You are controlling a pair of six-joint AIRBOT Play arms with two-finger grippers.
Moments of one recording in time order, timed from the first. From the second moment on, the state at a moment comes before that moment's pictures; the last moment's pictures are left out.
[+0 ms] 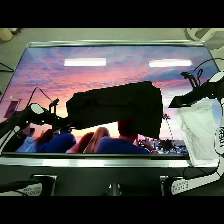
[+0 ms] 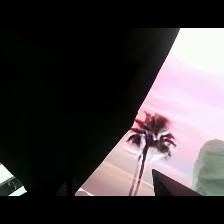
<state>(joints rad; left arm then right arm) -0.03 -1.40 0.84 1.01 -1.00 -1.52 -0.32 -1.71 1.54 -1.13 1.49 0.89</state>
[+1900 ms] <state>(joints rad) -0.06 -0.69 1.70 1.27 -0.77 -1.65 -0.20 -0.68 1.63 -1.13 0.75 0.85</state>
